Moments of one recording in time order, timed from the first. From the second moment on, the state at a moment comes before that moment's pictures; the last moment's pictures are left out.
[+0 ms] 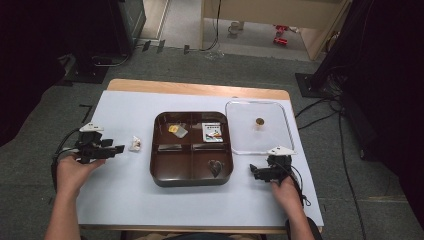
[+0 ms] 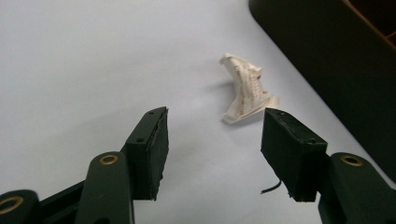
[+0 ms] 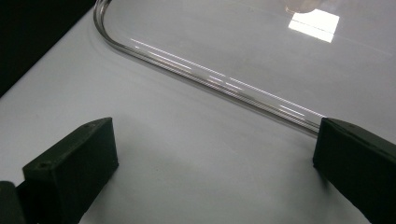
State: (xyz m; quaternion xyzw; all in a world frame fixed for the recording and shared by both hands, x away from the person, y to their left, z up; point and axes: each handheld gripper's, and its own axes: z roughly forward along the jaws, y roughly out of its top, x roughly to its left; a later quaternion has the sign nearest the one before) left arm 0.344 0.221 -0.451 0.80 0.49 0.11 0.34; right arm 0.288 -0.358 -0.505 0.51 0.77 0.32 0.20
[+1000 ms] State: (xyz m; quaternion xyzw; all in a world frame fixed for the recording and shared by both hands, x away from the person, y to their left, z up) left arm 0.338 0.252 -0.476 0.79 0.52 0.13 0.30; right arm 0.288 -0.358 -0.505 0.51 0.77 0.32 0.20
